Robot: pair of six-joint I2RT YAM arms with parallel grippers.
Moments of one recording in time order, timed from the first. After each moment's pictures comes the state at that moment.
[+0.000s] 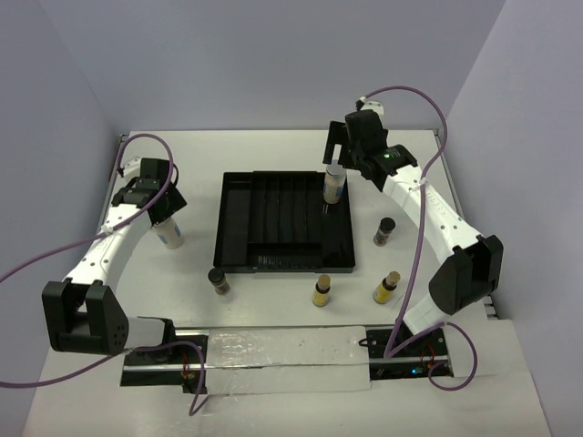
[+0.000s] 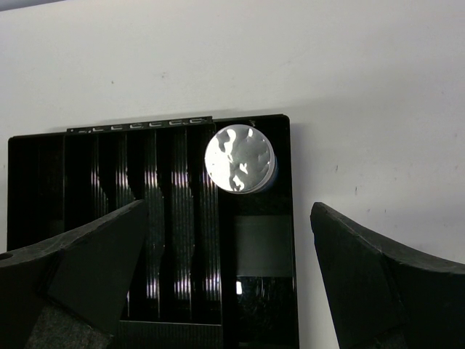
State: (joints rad) left arm -0.13 1.33 1.07 -0.73 -0.48 -0.65; right arm 0.42 1.55 1.52 -0.57 0.31 0.41
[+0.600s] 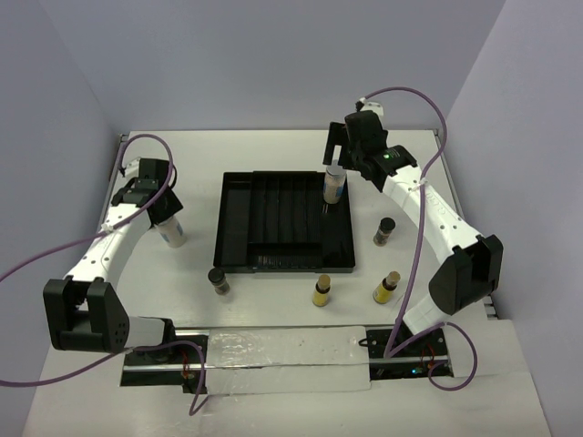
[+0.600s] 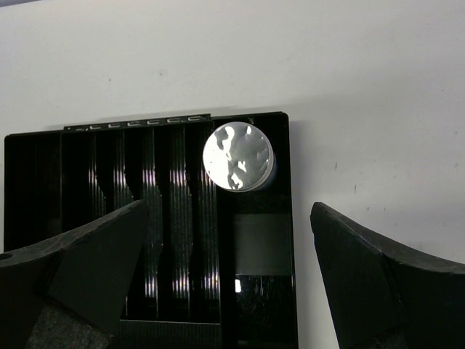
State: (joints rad) left arm -0.11 1.34 1.06 -0.70 -0.44 -0.62; right arm 0.42 1.55 1.51 -0.57 0.31 0.41
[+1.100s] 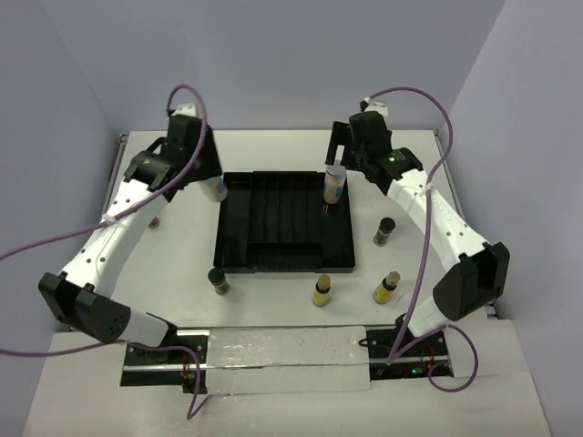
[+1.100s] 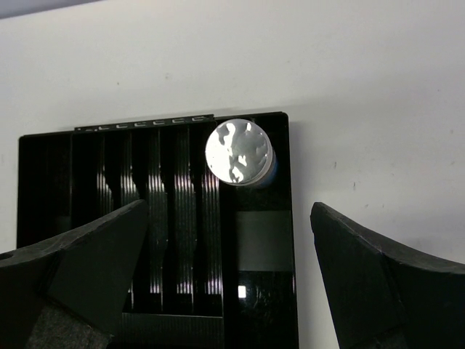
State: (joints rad) left arm -0.40 1.41 1.52 -0.87 -0.39 -0.47; right arm 0.42 1.52 1.50 -0.58 0.31 0.42
